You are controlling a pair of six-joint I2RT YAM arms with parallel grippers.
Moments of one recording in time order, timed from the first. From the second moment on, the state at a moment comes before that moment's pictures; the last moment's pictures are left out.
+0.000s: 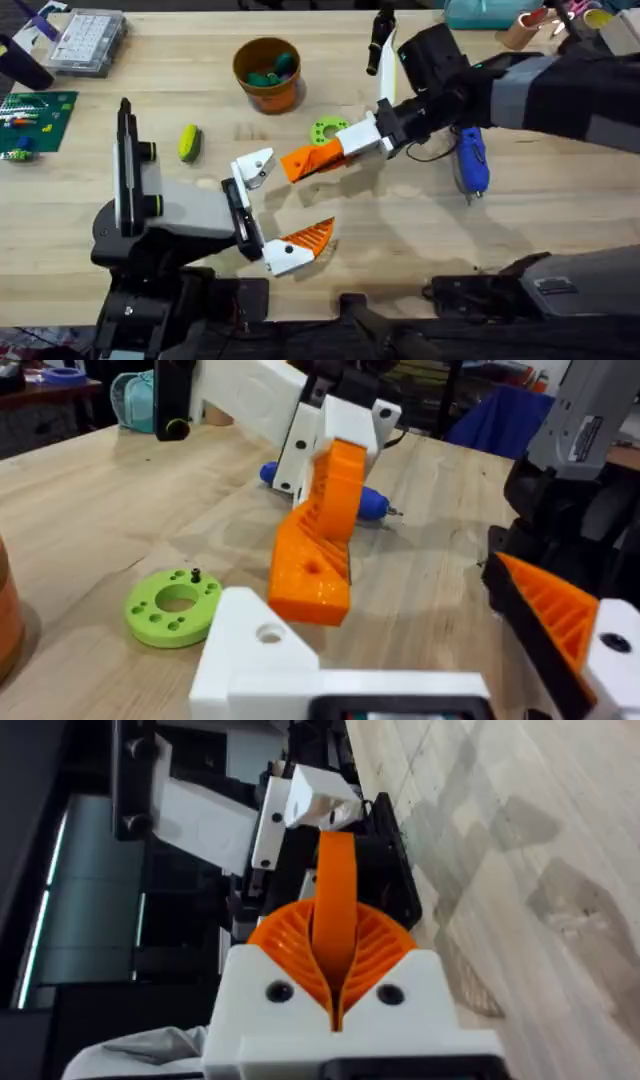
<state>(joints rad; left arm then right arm) -0.07 0.00 0.00 -0.11 1.12 -0.06 0.43 1.60 0.92 -0.47 -1.36 0.22</state>
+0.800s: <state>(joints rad) -0.07 0.00 0.00 -0.11 1.12 -0.06 0.46 1.66 0.92 -0.31 -1.45 0.37</state>
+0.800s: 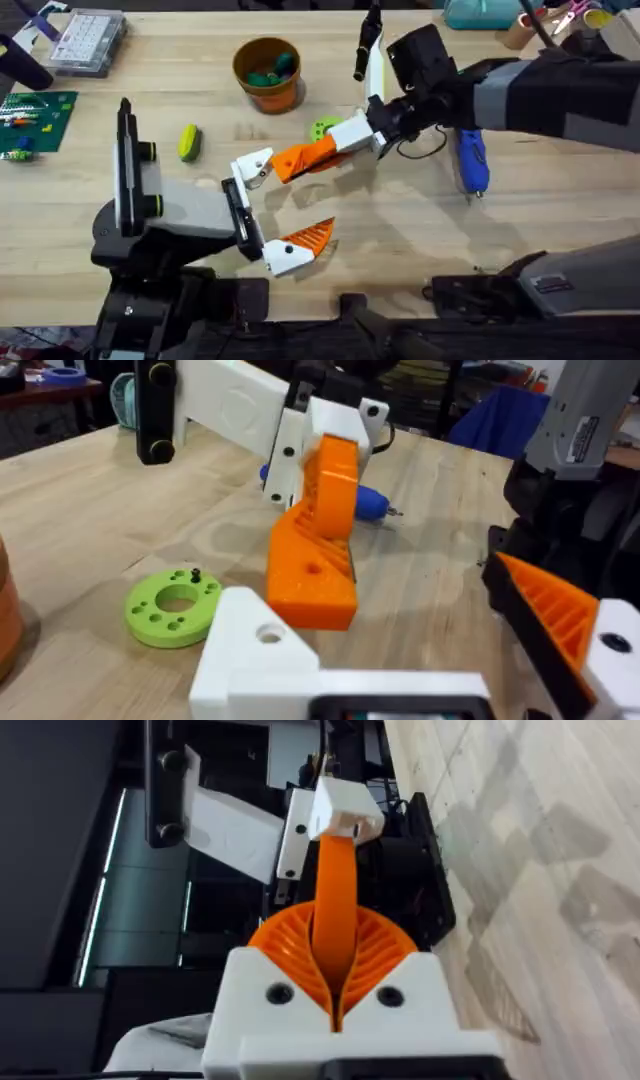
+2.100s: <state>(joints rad) -0.07 0.00 0.00 -0.11 1.12 -0.06 0.46 1.66 0.92 -0.31 -1.43 0.39</state>
